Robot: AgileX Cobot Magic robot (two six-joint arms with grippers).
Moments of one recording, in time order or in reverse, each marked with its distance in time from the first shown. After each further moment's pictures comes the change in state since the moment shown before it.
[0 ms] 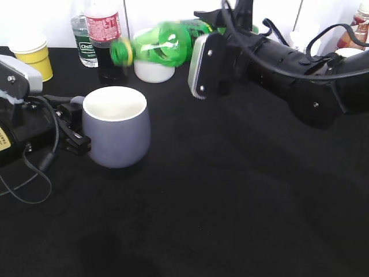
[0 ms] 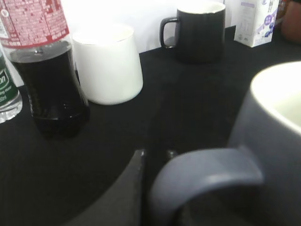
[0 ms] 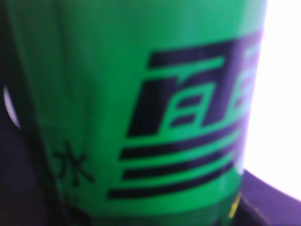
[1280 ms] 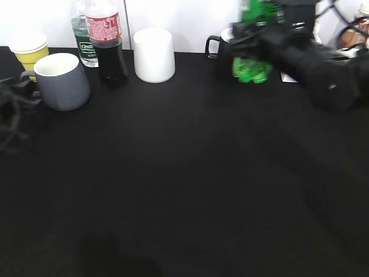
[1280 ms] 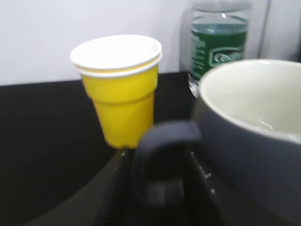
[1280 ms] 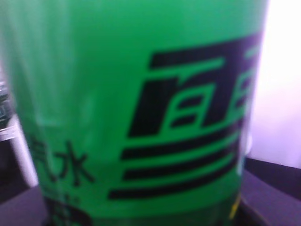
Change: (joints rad) left arm 0.292 0.250 -0.155 -0.287 -0.101 0.124; right arm -0.130 0.000 -0.002 0.297 0.075 1.159
